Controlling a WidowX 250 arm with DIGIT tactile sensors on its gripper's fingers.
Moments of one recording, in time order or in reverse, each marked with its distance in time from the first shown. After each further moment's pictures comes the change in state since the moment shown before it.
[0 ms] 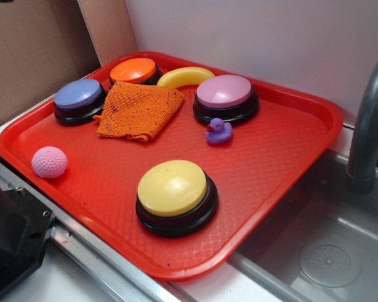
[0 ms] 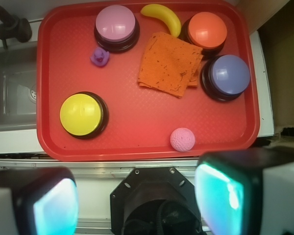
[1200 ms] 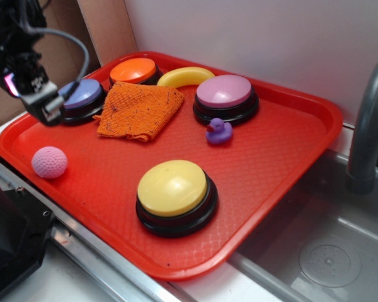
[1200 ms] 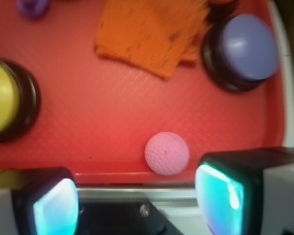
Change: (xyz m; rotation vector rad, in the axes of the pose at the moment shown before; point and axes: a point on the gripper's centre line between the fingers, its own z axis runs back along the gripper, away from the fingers) arm -0.002 0.045 -0.139 0.091 0.051 -0.067
